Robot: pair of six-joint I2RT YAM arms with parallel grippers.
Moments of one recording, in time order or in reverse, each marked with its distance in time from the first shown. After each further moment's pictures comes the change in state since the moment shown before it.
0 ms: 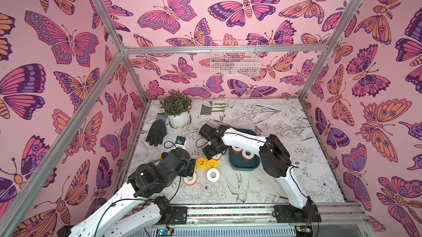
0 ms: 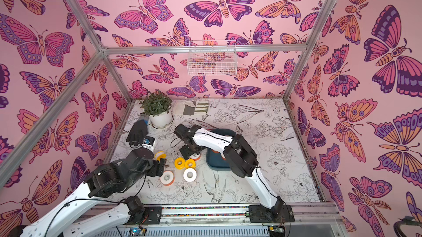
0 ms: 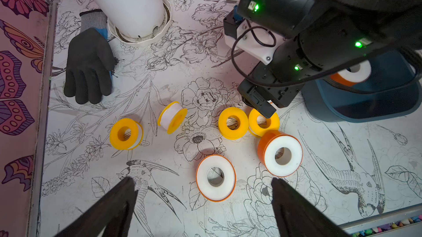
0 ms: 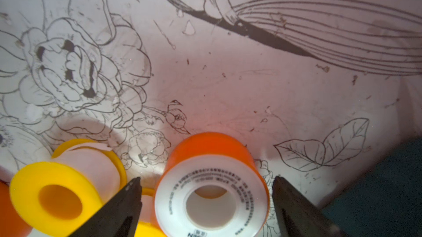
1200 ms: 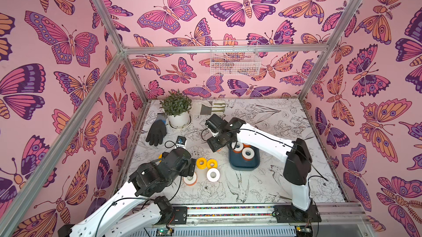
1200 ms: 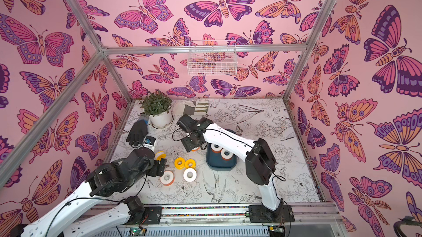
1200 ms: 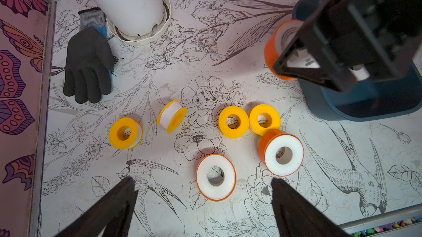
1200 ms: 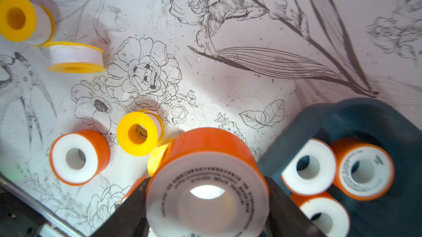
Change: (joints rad) left arm 0.000 0.006 0.000 0.000 0.002 0.000; right arm -0.009 -0.330 -0.084 -0.023 0.027 -0.010
